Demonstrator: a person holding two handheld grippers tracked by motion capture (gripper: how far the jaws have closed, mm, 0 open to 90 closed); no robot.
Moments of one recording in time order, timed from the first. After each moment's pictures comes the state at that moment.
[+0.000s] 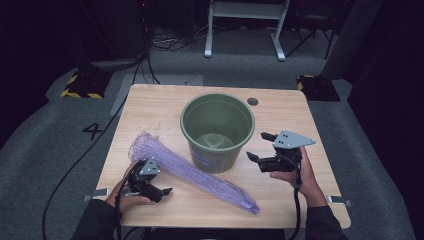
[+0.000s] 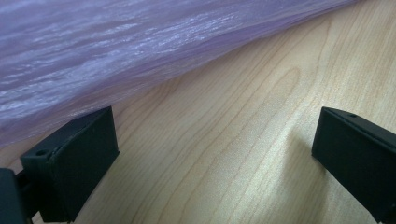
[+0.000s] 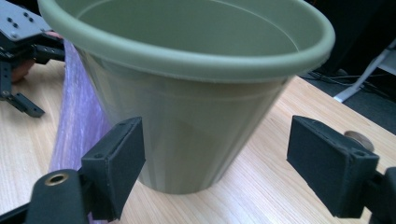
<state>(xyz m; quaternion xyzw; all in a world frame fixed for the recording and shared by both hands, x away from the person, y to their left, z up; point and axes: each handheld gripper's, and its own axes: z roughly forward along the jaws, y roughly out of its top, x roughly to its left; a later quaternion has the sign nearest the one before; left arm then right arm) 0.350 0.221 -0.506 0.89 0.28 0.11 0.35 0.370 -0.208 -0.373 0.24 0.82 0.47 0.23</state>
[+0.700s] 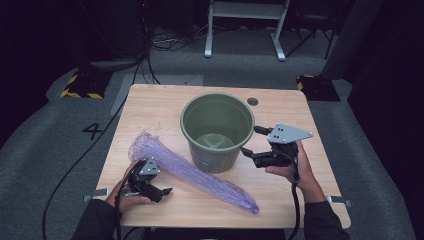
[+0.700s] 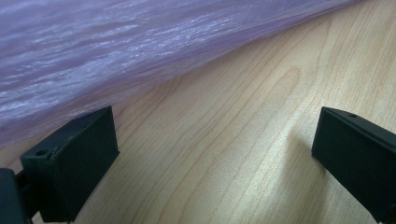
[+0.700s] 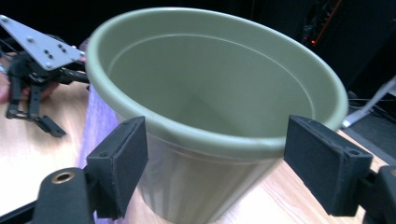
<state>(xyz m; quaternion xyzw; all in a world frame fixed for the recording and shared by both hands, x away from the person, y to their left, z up) 0.350 0.221 -0.506 0.89 0.28 0.11 0.35 0.368 -0.188 -0.343 0.20 0.82 0.49 0.23</state>
